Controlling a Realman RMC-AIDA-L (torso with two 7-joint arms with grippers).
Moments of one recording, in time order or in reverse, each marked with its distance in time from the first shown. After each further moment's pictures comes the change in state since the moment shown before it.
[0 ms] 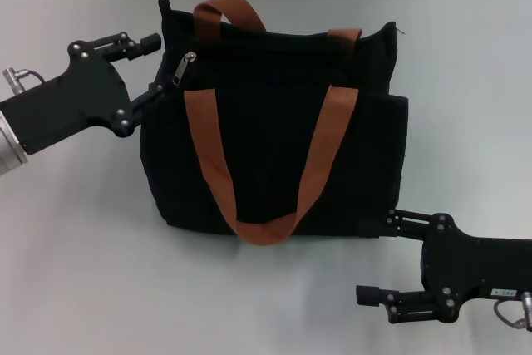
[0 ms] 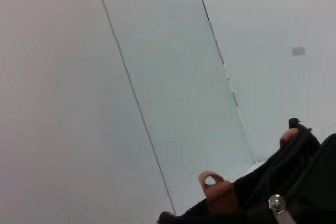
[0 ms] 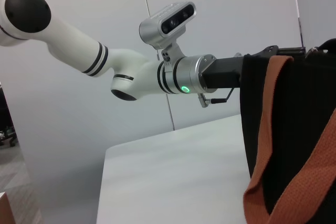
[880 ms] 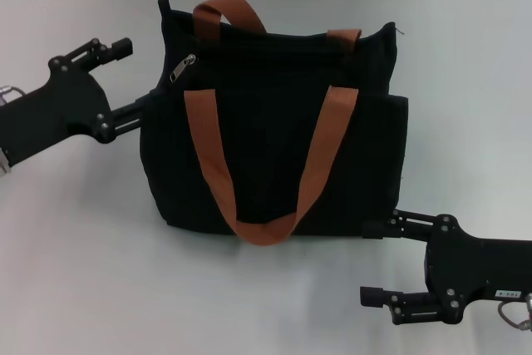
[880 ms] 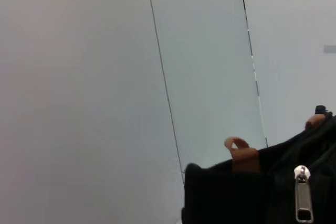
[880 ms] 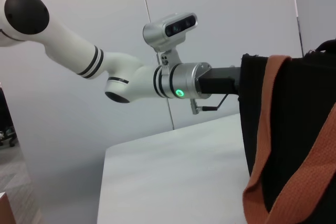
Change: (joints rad) left arm 0.029 0.021 -0.009 -0.031 -0.003 -0.036 -0.131; right arm -0.006 -0.004 0.000 -0.005 0.000 -0.007 0.004
